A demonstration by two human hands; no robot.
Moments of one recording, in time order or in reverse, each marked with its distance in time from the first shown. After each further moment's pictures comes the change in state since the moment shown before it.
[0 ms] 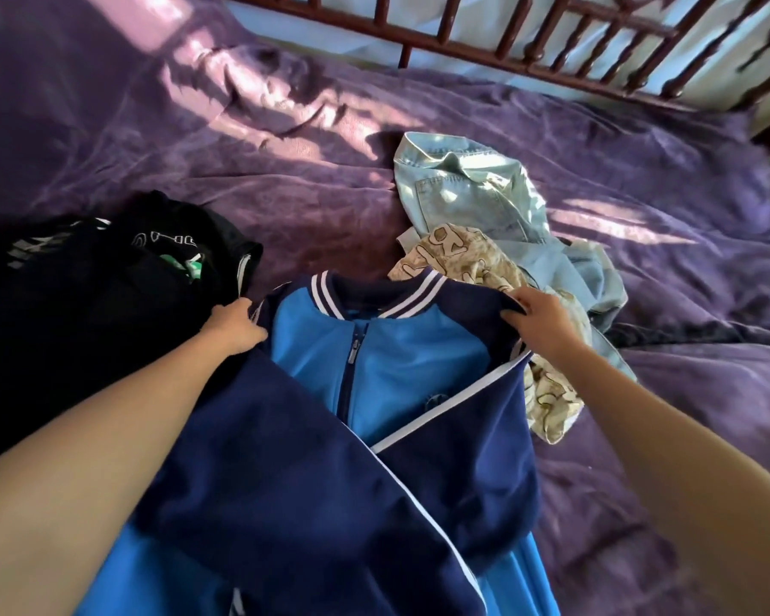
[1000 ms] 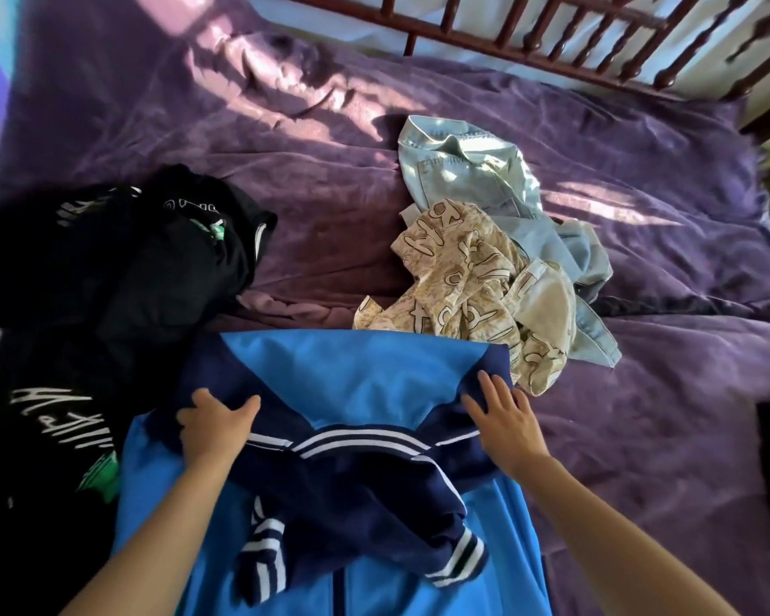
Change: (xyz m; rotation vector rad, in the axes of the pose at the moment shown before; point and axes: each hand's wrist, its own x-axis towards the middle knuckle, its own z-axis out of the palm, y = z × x) left_hand -0.162 -0.075 0.068 -0.363 0.167 -0.376; right_hand -0.146 0.092 0.083 -0.935 -0.181 -0.359
